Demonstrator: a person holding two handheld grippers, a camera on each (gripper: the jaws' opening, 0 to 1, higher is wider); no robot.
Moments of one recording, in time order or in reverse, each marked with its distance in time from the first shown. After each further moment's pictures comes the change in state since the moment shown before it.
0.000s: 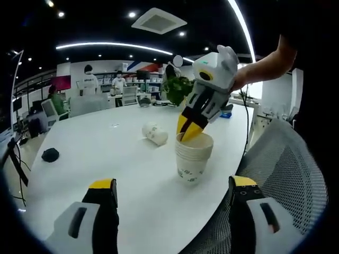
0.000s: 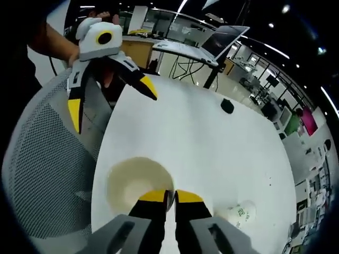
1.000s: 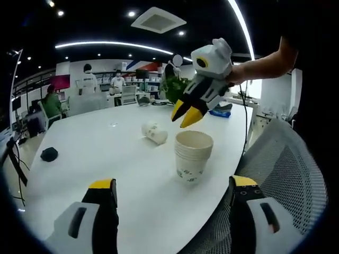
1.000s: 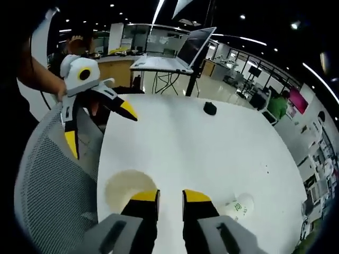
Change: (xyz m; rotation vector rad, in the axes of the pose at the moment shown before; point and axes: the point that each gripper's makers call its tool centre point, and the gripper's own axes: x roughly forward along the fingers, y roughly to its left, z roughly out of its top) left arm 0.001 -0.001 -0.001 -0.002 0.005 -0.009; right arm -0.028 -0.033 0.005 0.221 -0.117 -0.058
